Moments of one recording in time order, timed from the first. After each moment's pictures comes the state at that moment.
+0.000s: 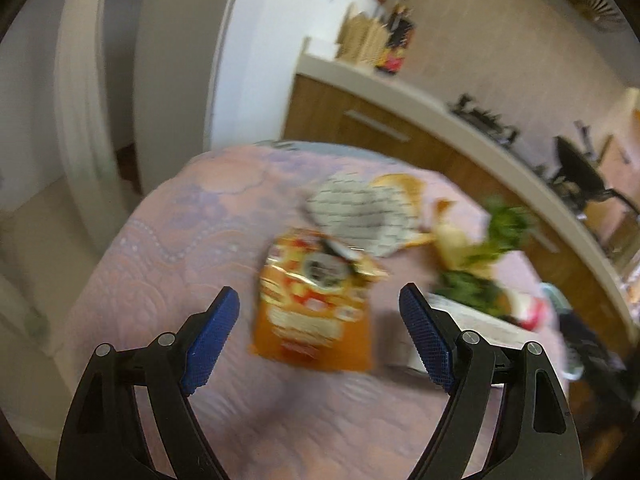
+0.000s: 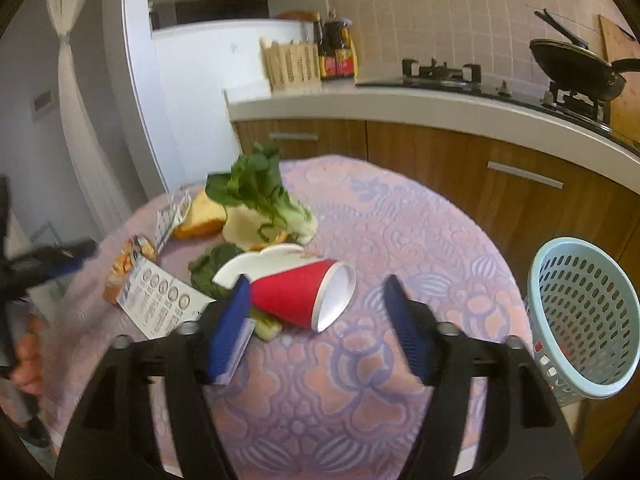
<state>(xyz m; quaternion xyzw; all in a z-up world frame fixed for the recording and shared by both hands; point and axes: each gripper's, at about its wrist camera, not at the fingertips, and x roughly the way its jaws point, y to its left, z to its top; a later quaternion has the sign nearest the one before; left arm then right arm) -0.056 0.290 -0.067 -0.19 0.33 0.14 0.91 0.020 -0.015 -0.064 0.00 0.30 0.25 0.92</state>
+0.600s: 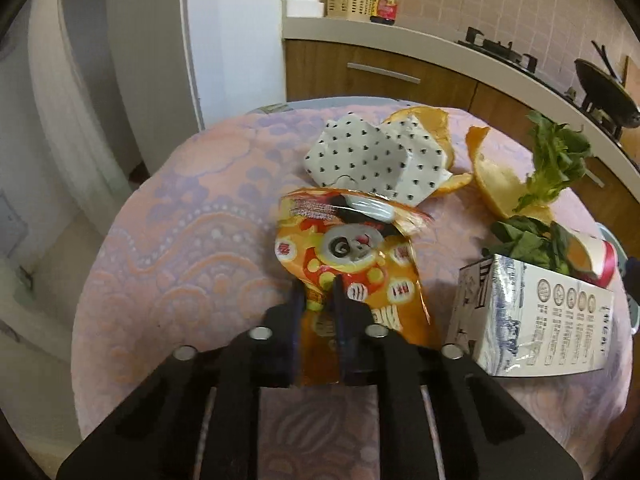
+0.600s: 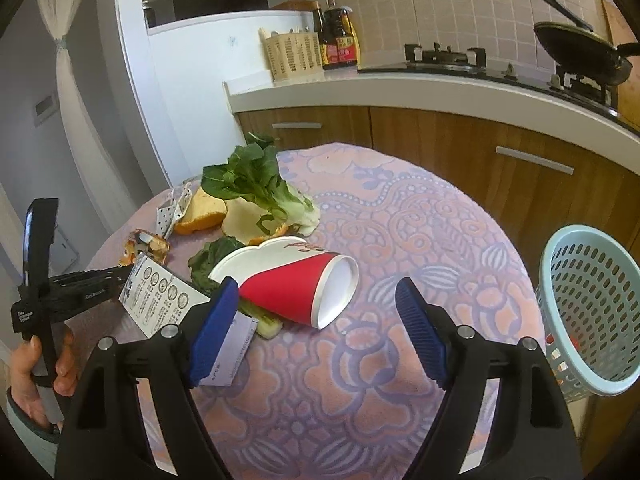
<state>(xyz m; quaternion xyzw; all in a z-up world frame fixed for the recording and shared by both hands) -0.033 0.265 -0.096 -0.09 0.40 0.15 0.90 0.036 -0.011 -0.071 0.00 0.34 0.26 0.90</state>
